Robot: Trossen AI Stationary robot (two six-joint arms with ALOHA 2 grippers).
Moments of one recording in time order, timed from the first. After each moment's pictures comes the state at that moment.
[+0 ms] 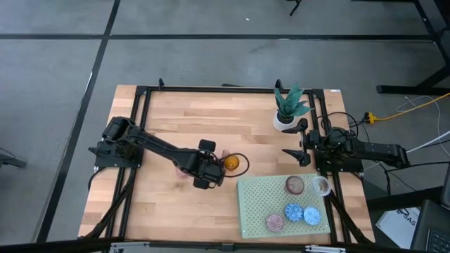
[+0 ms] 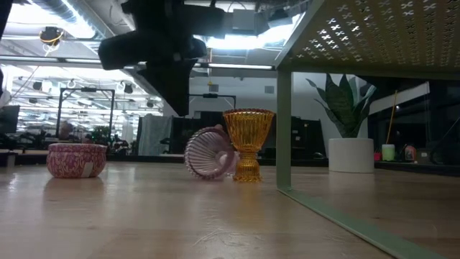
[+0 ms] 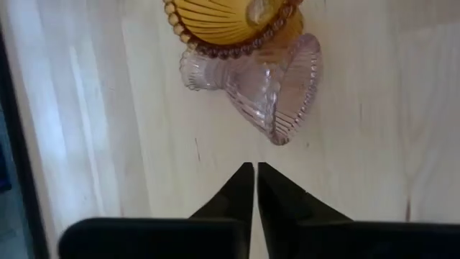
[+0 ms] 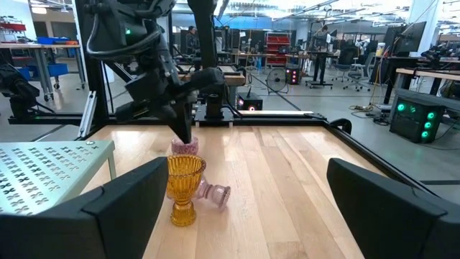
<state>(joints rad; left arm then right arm) -0.30 1.84 1.39 -0.94 -0.46 -0.11 -0.07 0.00 0.01 0.03 -0.04 -0.01</state>
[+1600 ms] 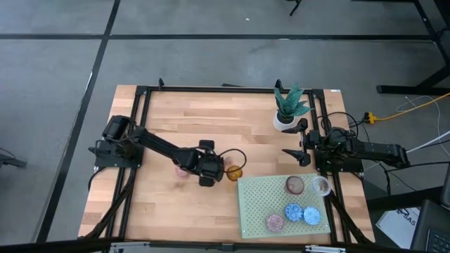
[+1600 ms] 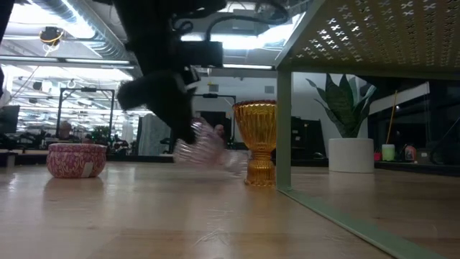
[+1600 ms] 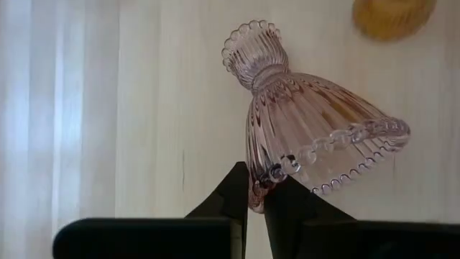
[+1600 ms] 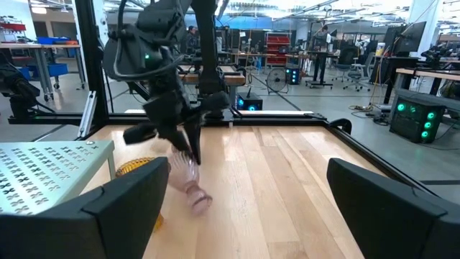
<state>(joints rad) -0.26 1.83 1.20 -0.65 -0.47 -0.19 -0.07 0.00 0.01 0.03 -0.04 -0.01</state>
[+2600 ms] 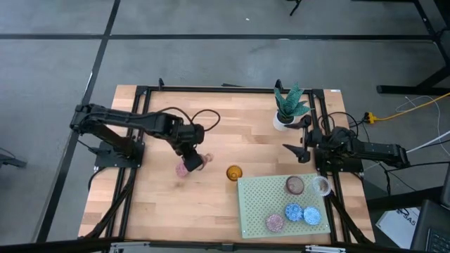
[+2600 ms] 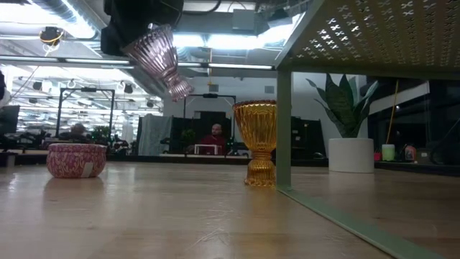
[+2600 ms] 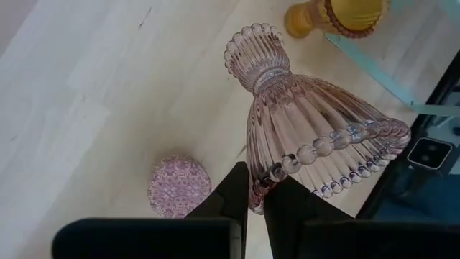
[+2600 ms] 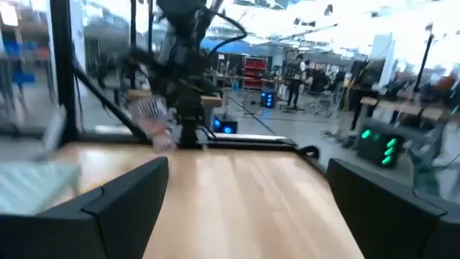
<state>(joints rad) -0.05 1.41 1.24 -1.02 0.15 -0.72 -0.07 0.00 0.01 0.12 0.03 -0.04</state>
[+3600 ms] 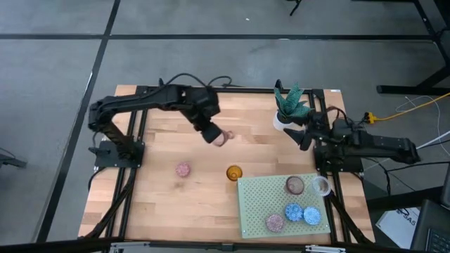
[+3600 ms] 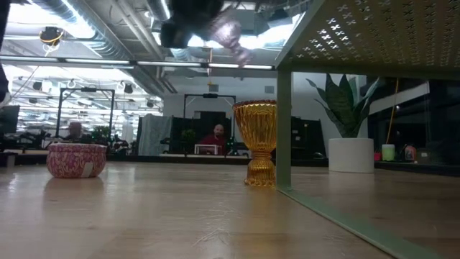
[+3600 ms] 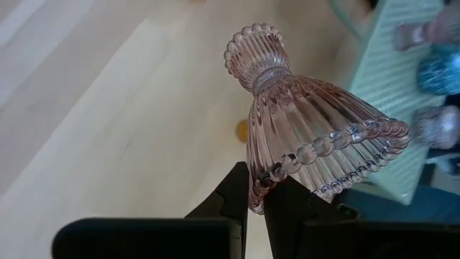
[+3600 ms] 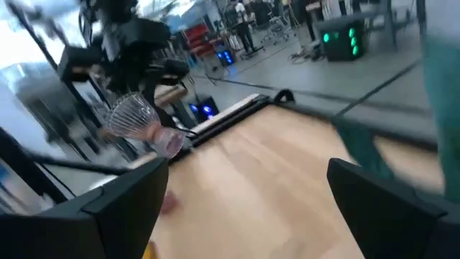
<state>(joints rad) 0.21 1.61 1.63 -1.05 0.31 -0.56 -0.07 0.26 0.30 -0.10 0.24 0.42</state>
